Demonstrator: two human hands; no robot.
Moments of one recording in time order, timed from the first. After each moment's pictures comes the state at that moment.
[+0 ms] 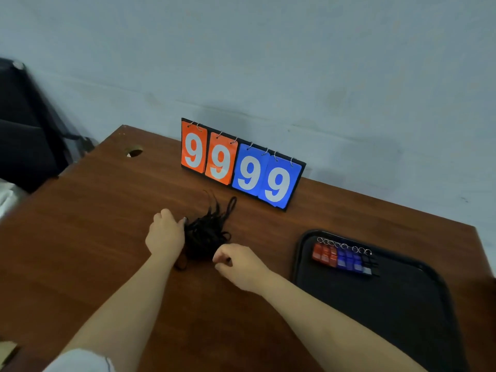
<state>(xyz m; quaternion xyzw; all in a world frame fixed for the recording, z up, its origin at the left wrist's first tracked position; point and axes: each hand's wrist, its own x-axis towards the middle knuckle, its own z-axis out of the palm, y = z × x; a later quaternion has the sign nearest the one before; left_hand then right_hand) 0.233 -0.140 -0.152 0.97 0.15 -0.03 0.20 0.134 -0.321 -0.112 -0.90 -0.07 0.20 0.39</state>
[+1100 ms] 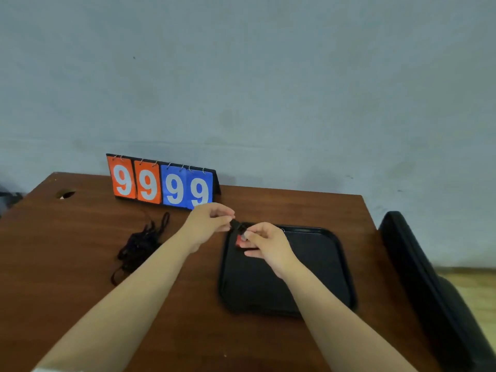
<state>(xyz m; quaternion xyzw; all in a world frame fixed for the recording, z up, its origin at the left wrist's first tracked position) 0.113 -0.345 -0.007 0.78 -0.16 -0.23 0.55 0.006 -0.490 -0.032 -0.67 0.23 0.00 0.71</state>
